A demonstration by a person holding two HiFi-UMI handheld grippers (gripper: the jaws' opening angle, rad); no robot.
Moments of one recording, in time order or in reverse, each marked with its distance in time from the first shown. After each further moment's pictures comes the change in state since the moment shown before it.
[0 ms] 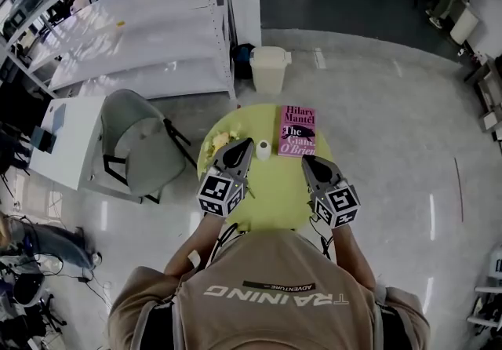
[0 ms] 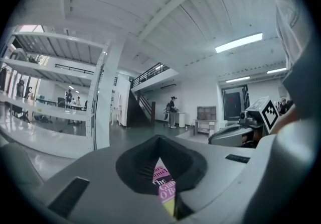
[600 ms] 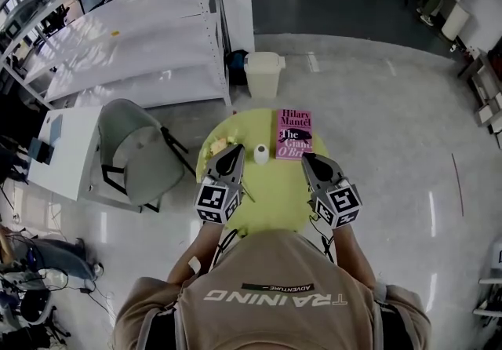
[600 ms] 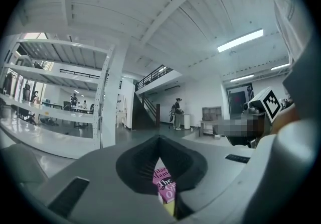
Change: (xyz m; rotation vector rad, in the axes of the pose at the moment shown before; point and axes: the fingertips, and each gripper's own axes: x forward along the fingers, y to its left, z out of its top) left arm -0.016 0.012 -0.004 -0.003 -0.028 0.060; right arm -0.007 0.001 0.026 -0.021 -0.057 -0.032
